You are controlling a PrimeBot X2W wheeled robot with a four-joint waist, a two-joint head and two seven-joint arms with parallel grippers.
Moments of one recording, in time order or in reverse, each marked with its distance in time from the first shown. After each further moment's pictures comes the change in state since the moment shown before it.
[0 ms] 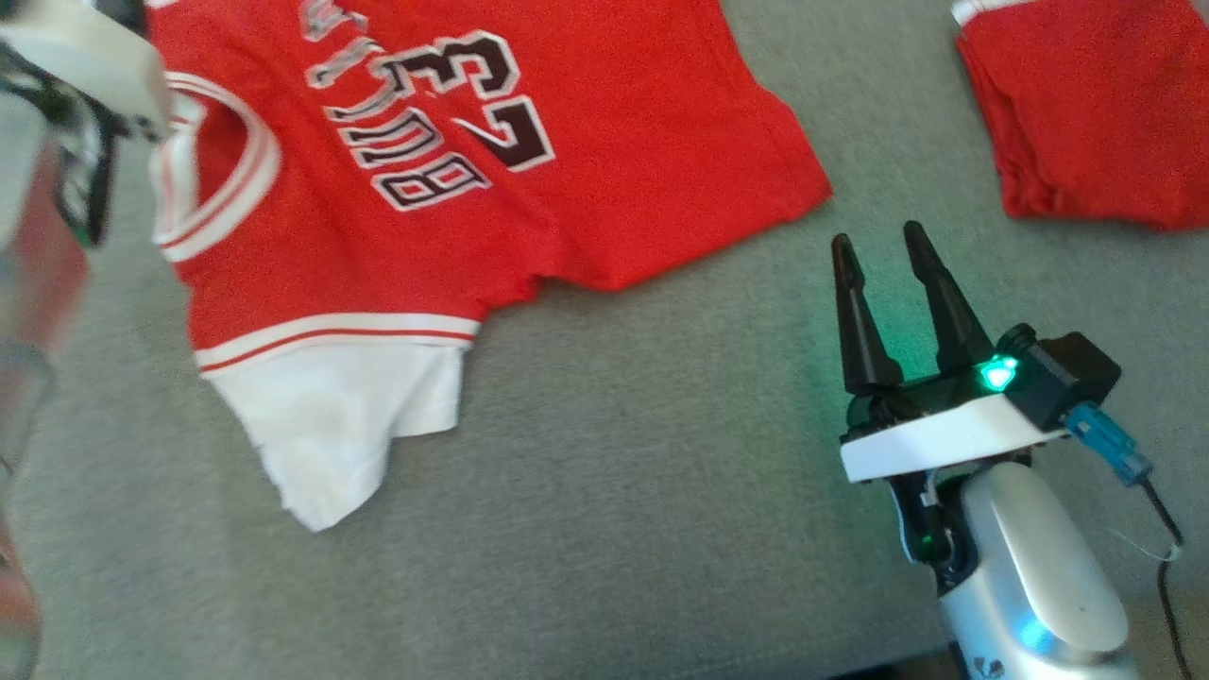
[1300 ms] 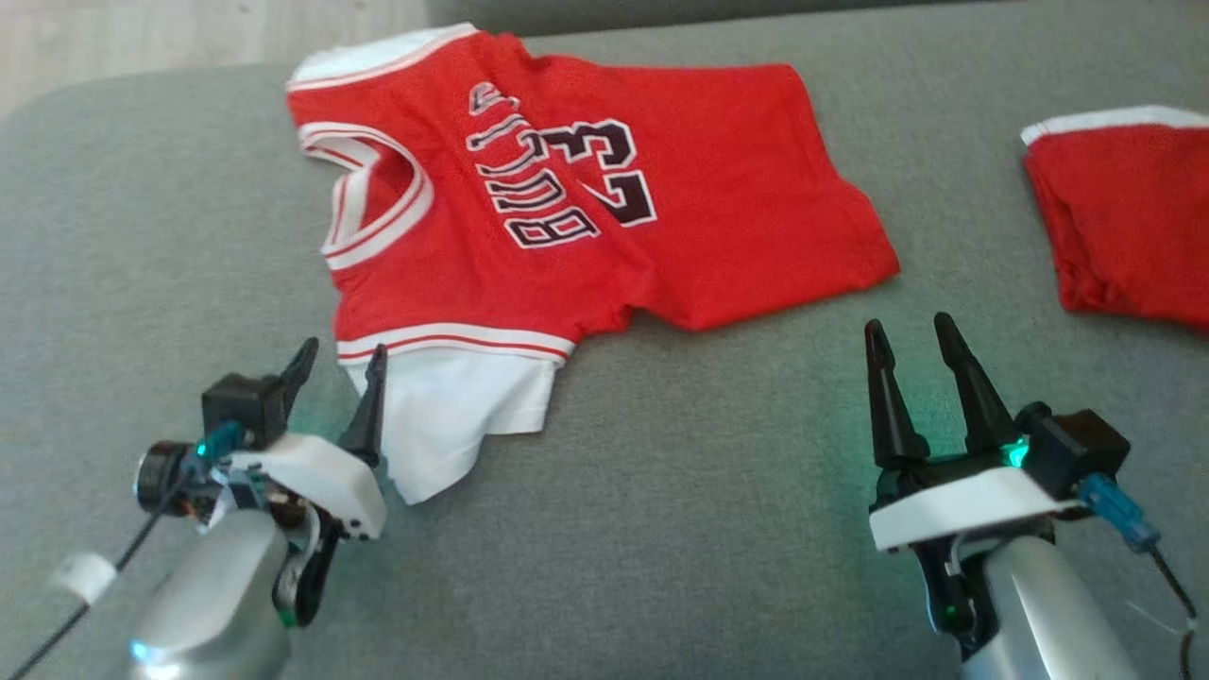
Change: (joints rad) left arm 0.819 -0.121 0.367 -0.444 0.145 -0.012 0.127; right arm 0.132 0.001 -0.077 0.030 -0.040 0.000 0.000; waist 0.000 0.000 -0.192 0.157
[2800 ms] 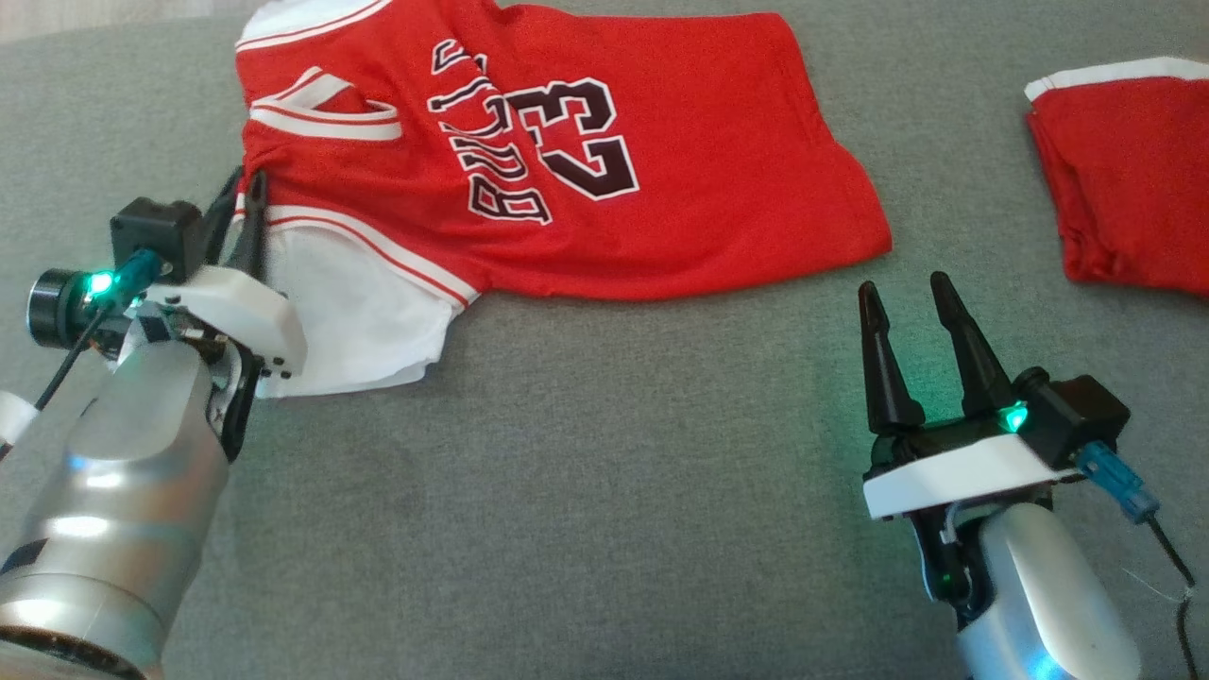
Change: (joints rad) left arm -0.436 -0.034 -0.030 0.490 0.072 -0.096 -0.118; right arm -0.061 0.000 0.011 -0.011 -0.014 0.000 0.000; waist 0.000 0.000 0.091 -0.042
